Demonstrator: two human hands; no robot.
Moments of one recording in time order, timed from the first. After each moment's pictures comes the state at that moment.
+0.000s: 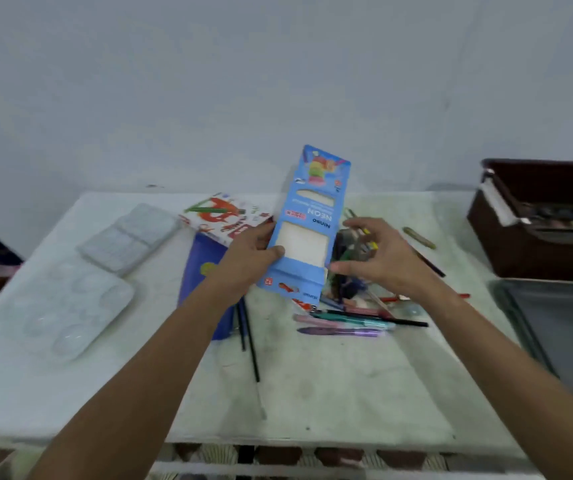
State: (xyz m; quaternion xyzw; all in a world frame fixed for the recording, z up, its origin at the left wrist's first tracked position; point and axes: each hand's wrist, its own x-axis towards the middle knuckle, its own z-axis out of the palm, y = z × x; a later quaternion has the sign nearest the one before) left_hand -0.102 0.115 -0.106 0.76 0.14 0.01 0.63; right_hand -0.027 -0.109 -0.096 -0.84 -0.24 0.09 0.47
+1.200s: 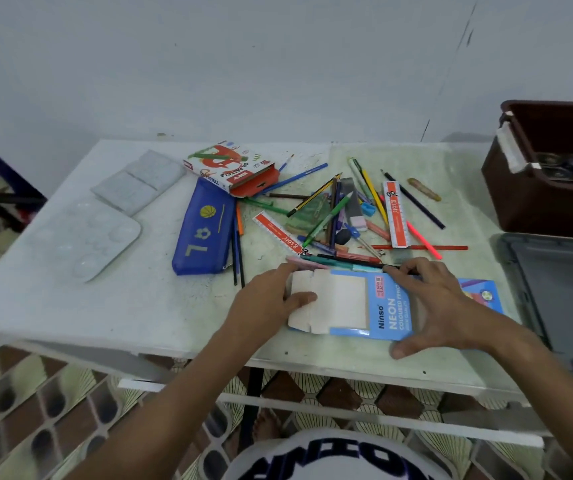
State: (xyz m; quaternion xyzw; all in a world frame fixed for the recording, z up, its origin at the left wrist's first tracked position) left_hand -0.199 0.023 -0.167 0.95 0.13 -0.01 0.29; right_hand -0.083 -0.238 -0.154 -0.89 -0.38 0.22 0.14
